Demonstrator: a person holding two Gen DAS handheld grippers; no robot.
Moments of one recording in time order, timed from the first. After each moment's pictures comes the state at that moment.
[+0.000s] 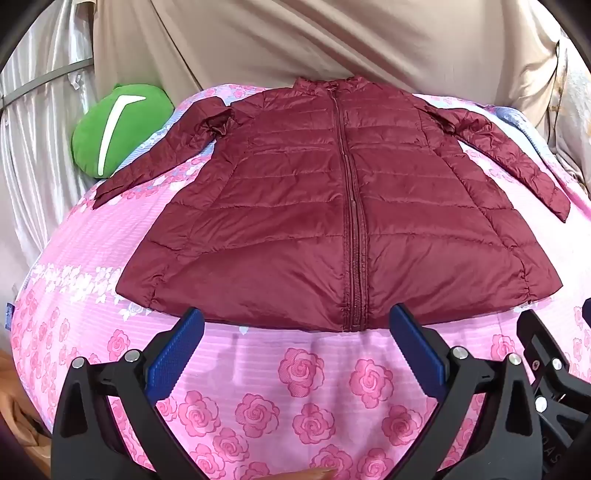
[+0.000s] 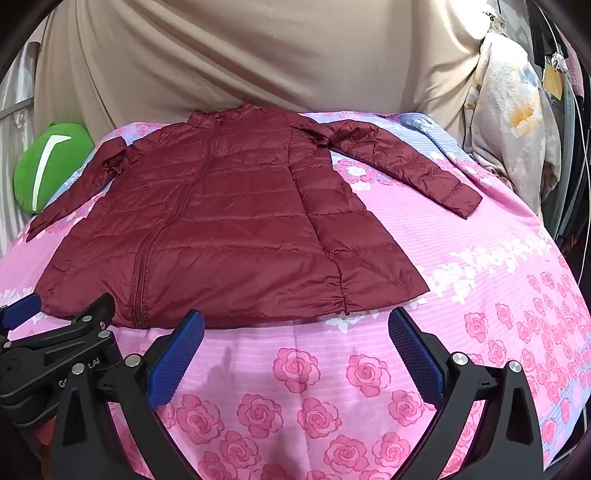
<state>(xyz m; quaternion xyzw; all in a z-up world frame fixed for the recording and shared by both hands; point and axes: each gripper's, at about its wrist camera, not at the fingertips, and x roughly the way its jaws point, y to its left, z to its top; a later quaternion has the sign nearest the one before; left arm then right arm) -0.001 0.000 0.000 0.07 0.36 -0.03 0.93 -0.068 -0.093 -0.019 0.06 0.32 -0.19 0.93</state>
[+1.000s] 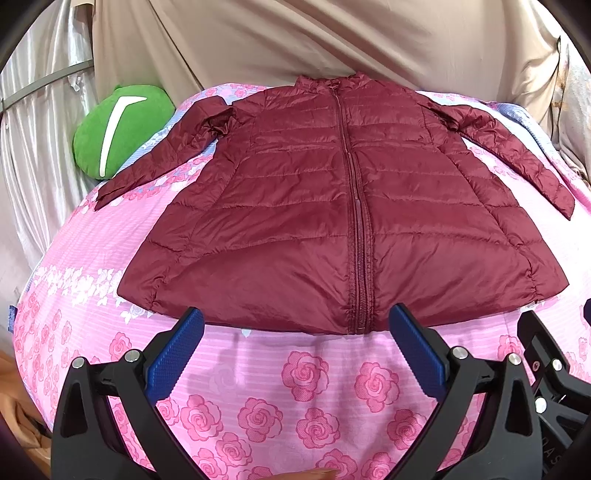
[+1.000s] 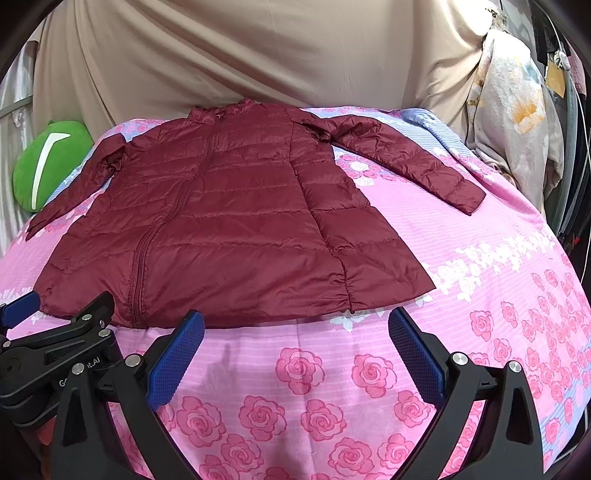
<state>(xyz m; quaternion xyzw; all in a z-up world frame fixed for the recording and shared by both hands) 0.004 0.002 -0.003 0.08 0.37 -0.03 0.93 -0.062 -0.093 -0.021 0.06 0.32 -0.19 0.93</state>
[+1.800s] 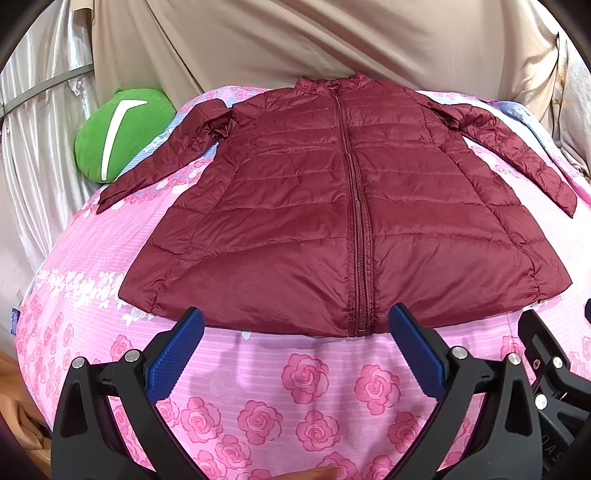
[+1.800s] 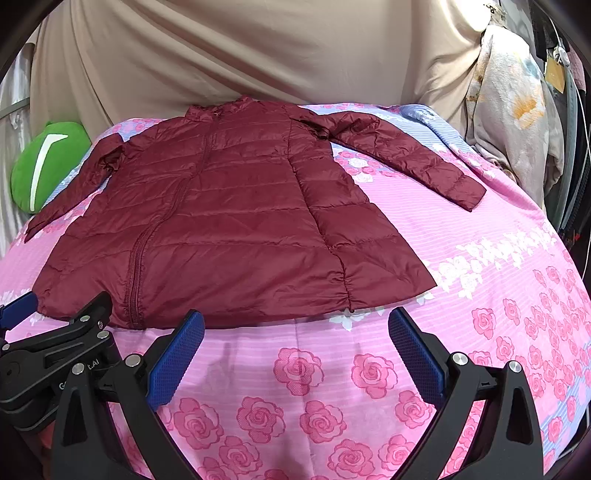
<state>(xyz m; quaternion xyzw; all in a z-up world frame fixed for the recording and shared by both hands) 0.004 0.001 -0.005 0.09 0.36 -0.02 0.93 -0.063 -0.099 -0.024 0.06 0.32 -0.19 0.92</state>
